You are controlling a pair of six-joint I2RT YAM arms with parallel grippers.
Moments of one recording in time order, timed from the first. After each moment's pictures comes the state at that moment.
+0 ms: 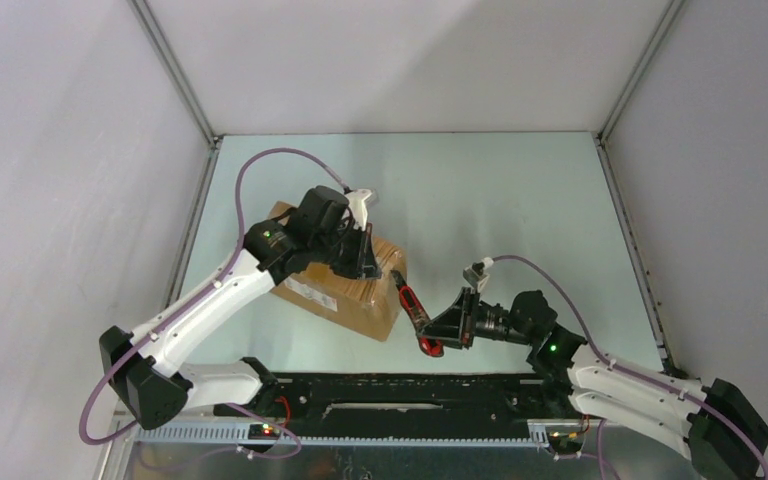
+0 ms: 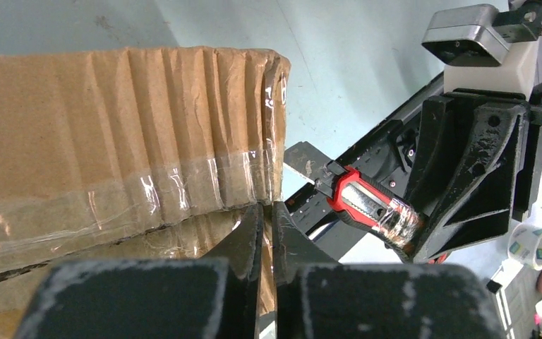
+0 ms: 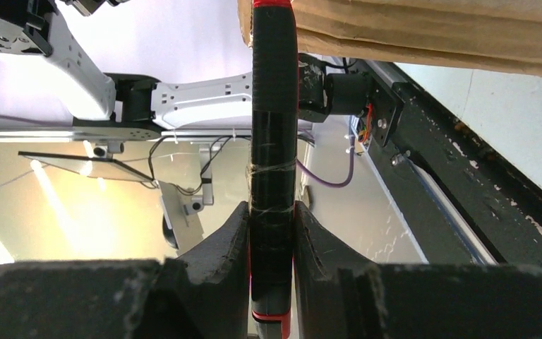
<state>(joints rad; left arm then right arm) -0.72 1.21 1.19 -0.79 0.26 -0.45 0.85 0.72 0.17 0.48 -0.50 1.47</state>
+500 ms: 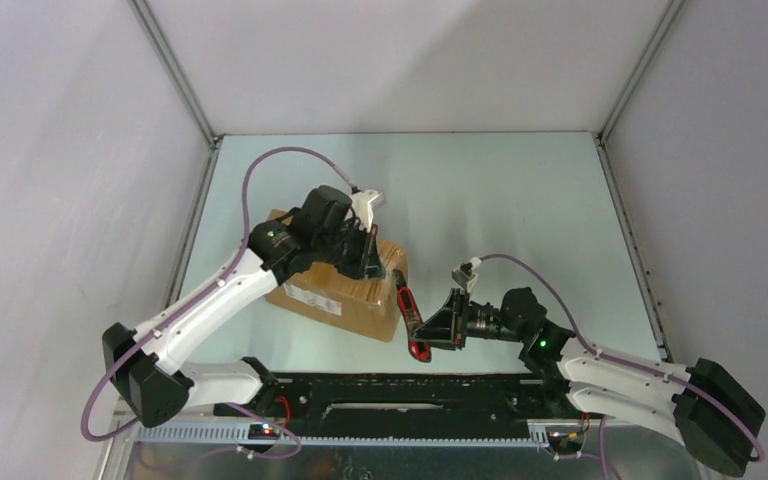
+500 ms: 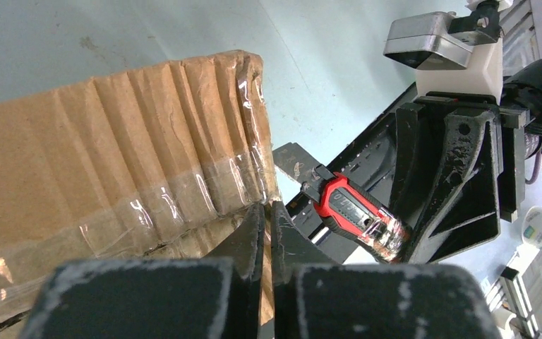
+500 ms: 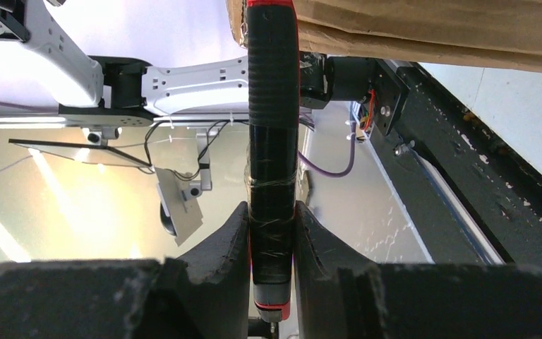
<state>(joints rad) -0.73 1.23 1.18 -0.76 0.30 -0.39 0.88 0.88 0.19 0.61 -0.54 1.47</state>
